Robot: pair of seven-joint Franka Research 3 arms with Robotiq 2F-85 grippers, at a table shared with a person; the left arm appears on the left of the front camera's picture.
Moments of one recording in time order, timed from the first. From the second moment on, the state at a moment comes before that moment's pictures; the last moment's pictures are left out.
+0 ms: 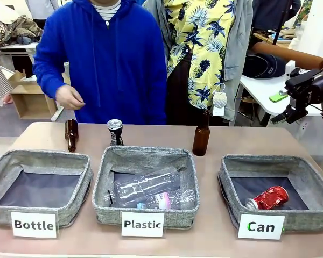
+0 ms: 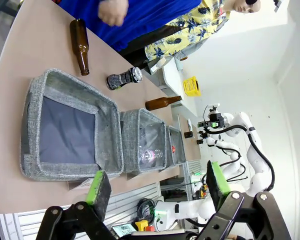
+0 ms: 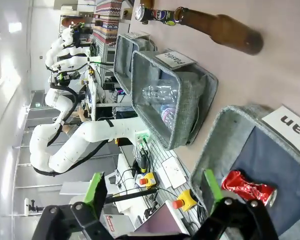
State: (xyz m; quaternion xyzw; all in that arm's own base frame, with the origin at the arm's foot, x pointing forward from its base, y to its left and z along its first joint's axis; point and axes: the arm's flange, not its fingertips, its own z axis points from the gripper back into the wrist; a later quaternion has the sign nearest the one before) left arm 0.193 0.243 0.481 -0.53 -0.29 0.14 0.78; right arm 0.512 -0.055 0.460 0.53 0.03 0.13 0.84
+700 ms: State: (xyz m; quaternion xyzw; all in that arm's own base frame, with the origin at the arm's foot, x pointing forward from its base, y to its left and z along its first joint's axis) left arm 0.254 0.157 0.526 -0.40 -0.32 -0.02 0.86; right arm 0.511 -0.055 0.460 0.53 0.03 0.13 0.84
